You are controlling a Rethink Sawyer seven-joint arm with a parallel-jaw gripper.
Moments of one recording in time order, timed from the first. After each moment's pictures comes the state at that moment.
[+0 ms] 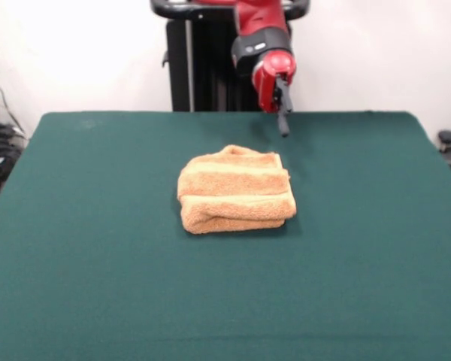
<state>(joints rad) 0.90 0.61 -0.91 2.09 0.49 -1.59 1.65</state>
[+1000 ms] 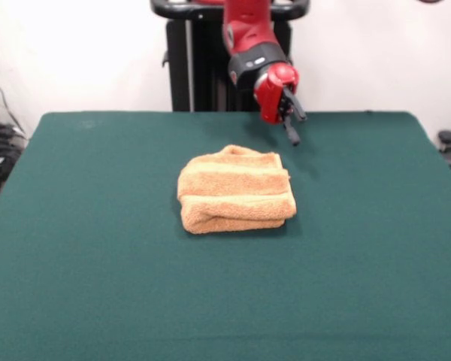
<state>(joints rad) 0.92 0.75 -0.91 2.03 0.64 -1.75 1.65</state>
